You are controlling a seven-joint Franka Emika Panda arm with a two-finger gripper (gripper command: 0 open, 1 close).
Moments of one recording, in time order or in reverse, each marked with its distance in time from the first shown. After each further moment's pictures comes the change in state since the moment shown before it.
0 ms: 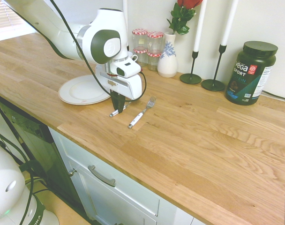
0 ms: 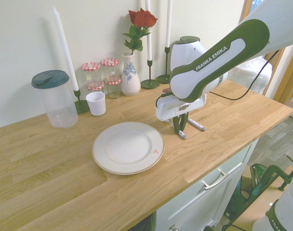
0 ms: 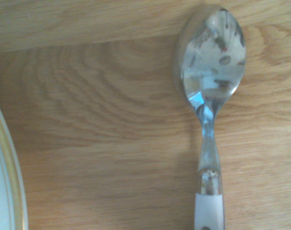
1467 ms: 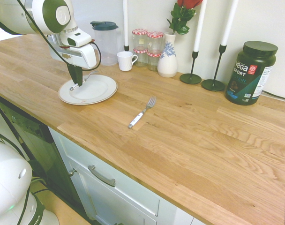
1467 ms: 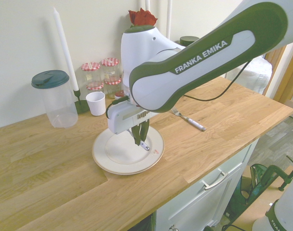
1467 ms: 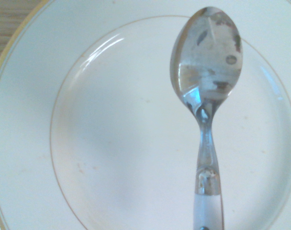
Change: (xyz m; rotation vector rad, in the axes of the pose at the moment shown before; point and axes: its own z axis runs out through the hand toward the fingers) arm -0.165 -0.097 -0.063 0.072 0.028 -0.203
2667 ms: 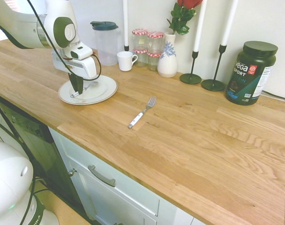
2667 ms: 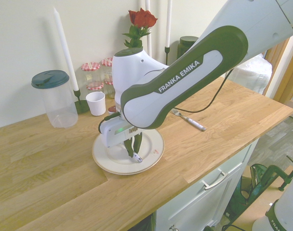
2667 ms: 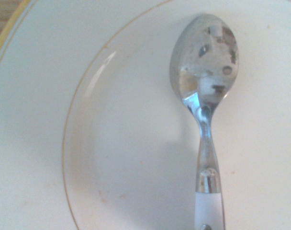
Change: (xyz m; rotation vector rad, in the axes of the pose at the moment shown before) arm -0.007 -0.017 0.044 -0.011 -0.031 0.006
